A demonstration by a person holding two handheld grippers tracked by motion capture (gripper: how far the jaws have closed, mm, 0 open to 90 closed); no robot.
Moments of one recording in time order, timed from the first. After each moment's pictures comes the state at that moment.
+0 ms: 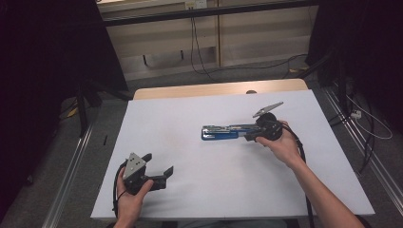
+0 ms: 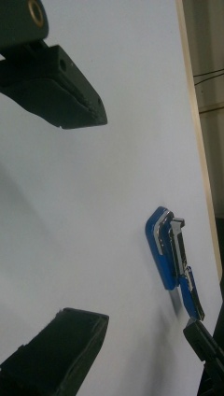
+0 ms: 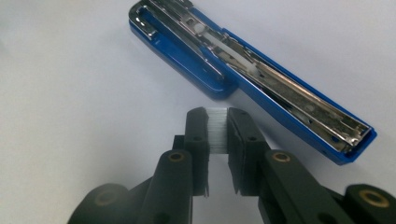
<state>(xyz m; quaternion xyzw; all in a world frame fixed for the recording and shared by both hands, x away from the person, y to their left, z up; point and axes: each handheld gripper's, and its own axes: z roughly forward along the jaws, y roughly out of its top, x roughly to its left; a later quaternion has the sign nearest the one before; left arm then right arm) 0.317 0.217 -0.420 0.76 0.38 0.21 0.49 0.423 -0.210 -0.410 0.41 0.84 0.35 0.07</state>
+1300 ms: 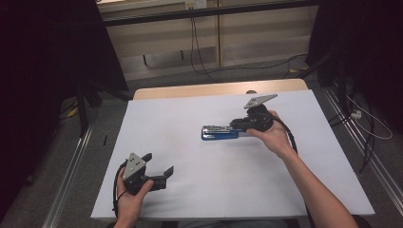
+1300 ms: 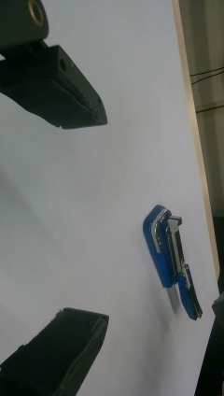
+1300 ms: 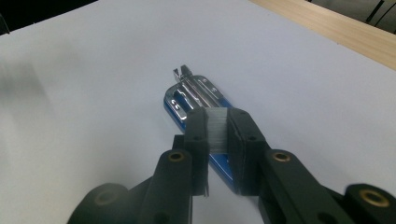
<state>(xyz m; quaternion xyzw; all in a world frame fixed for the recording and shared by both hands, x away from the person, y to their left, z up) 0.317 0.217 -0.419 0.76 0.37 0.21 0.49 0.442 -0.184 -0.389 0.34 0.82 0.44 0.10</state>
